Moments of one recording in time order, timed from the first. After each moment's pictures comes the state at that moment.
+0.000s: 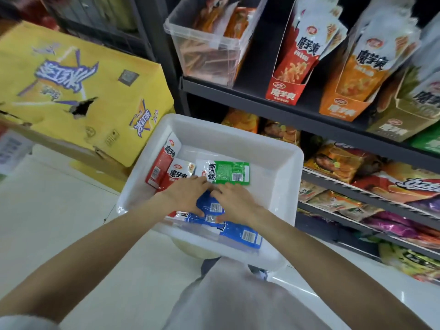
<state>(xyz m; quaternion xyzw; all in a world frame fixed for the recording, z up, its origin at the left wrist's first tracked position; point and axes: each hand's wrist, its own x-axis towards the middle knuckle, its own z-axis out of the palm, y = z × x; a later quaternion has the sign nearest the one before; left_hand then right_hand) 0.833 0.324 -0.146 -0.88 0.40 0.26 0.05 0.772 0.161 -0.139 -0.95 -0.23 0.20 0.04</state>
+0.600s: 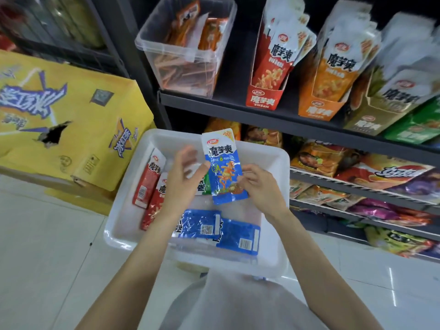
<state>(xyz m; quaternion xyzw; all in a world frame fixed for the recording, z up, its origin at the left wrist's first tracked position) 0.826 0.285 -0.078 -0.77 0.02 0.12 -0.63 0.763 0.120 -0.074 -0.77 0.20 0.04 0.61</state>
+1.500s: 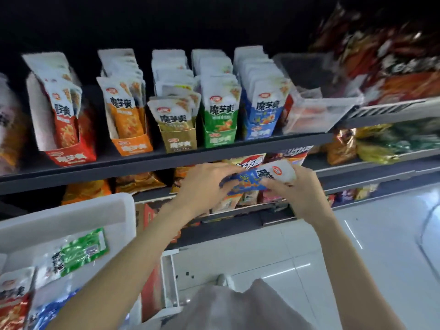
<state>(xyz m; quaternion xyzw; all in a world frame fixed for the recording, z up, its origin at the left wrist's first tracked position) 0.732 -0.046 -0.014 -0.74 0.59 0.02 -0.31 0.570 -0.177 0.003 -0.77 0.32 -0.19 0.51</state>
